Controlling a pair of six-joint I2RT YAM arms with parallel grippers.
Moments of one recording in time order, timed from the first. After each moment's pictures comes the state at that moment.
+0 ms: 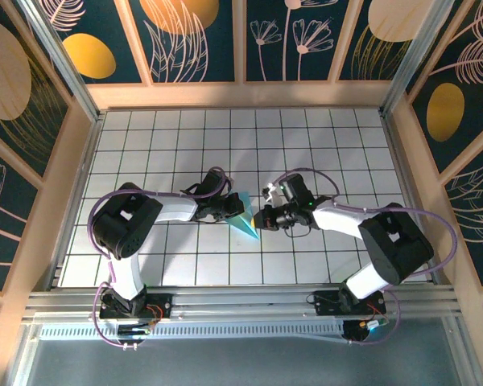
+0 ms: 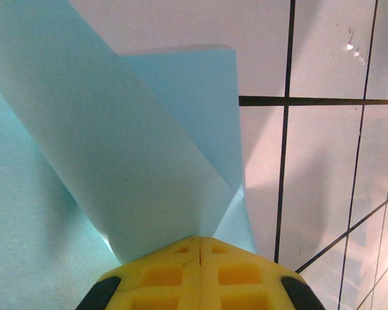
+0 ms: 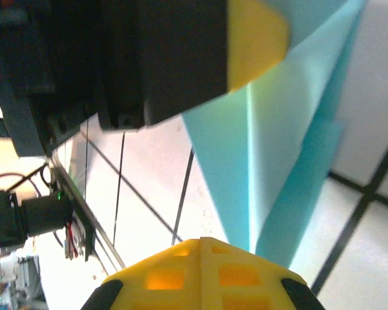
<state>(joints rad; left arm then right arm) -0.65 1.87 0.88 0.10 0.36 -0.89 0.61 1.53 0.67 -0.07 -0.70 0.58</state>
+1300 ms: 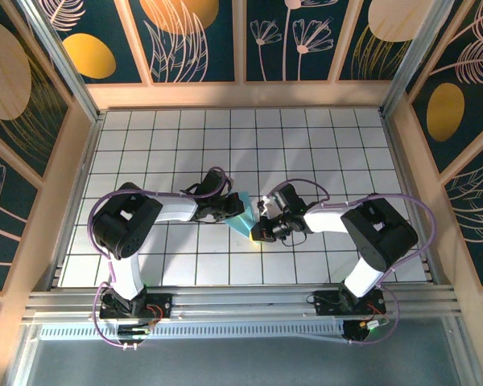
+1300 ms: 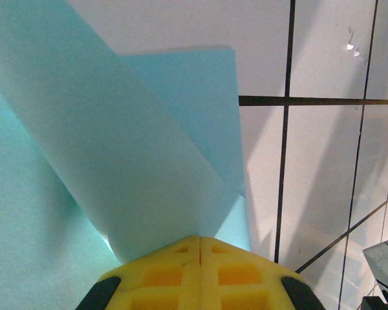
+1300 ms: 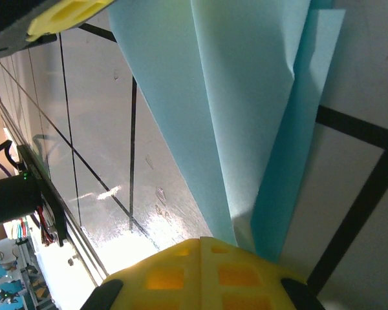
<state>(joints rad) -0.65 1.87 0.88 0.09 0.35 -0.89 0.66 1.65 0.64 -0.03 -0.70 0.60</state>
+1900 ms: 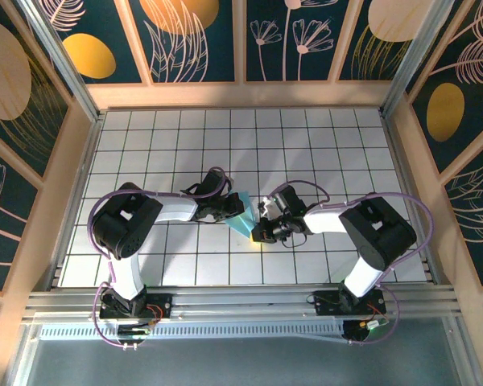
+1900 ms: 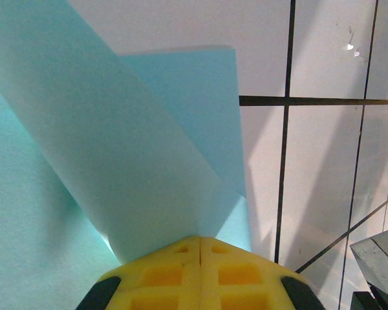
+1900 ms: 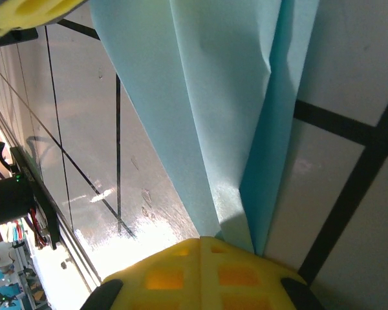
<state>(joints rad) -0.65 1.87 0.88 0.09 0.35 -0.89 0.66 1.67 0.62 0.00 -0.69 0.60</state>
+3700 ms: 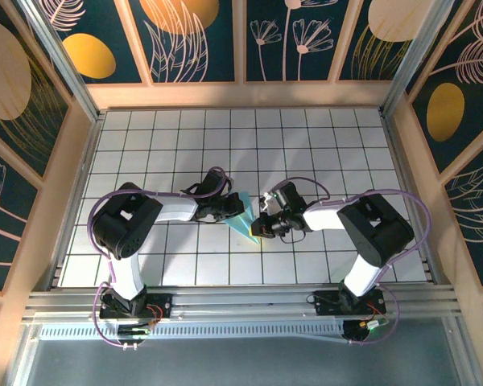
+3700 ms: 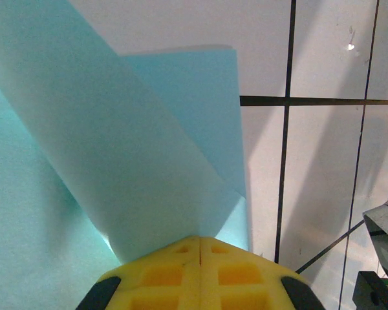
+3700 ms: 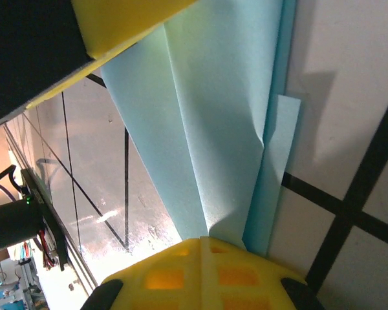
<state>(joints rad) -0.65 1.87 0.88 0.09 0.35 -0.89 0.63 1.69 0.65 0.05 -0.68 0.63</state>
